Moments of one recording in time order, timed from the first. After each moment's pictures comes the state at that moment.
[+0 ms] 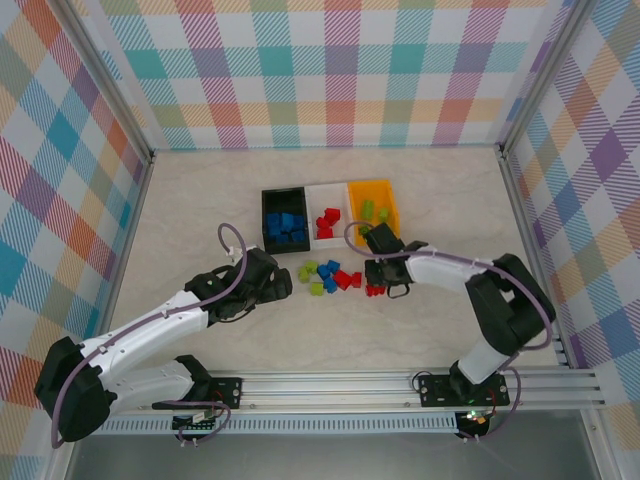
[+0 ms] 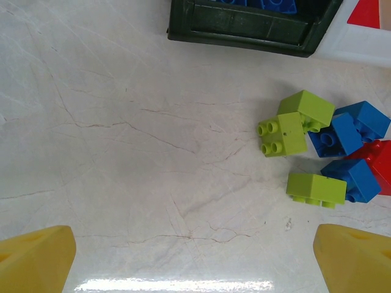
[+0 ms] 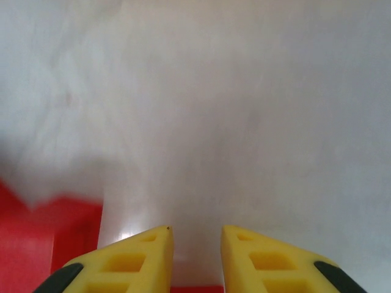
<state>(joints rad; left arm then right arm) -0.76 1.08 0.72 -0.66 -0.29 -0.86 0.64 1.57 0.82 -0.45 0.08 0.51</state>
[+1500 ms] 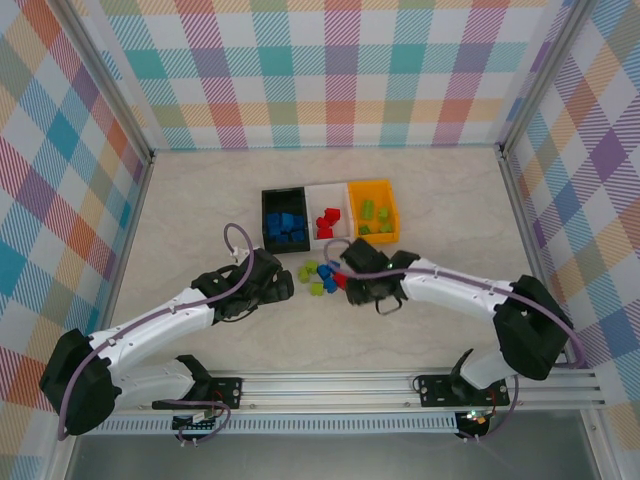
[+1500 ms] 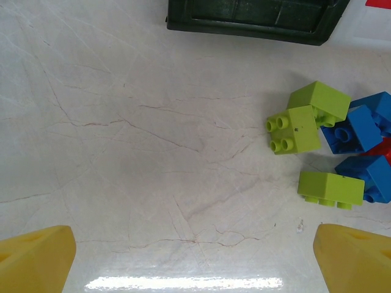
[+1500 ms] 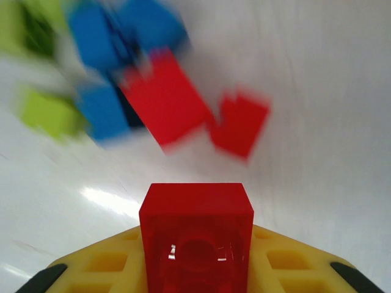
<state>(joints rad) -0.76 1.12 0.71 -0.63 -0.29 -0.84 0.84 1.47 0.98 -0.64 0.09 0.51</state>
